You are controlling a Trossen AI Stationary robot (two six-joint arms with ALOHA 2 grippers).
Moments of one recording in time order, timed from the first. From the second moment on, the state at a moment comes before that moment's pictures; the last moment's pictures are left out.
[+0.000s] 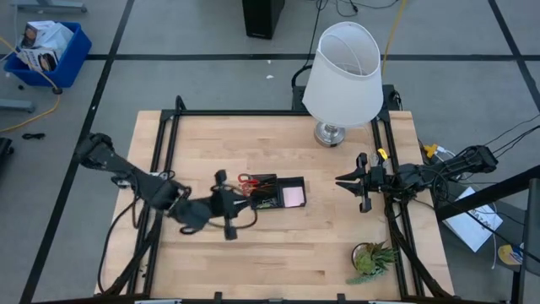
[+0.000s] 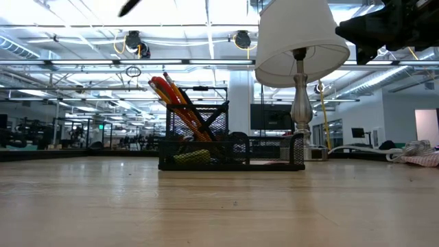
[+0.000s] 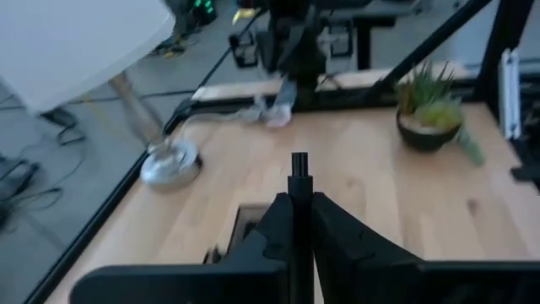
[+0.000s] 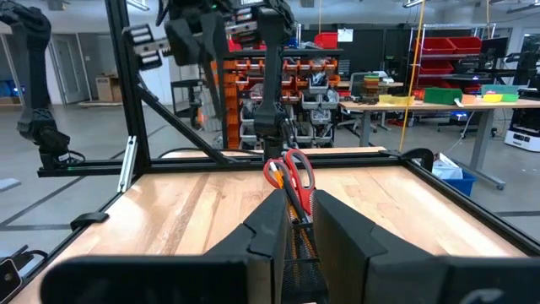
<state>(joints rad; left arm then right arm) -0.55 1.36 1.16 -0.30 -0.75 -0.16 0.29 0.36 0.14 0.27 0.31 0.02</state>
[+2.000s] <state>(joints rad) 0.13 1.64 0.60 1.05 0.23 -0.07 0.29 0.36 0.14 0.27 0.31 0.02</state>
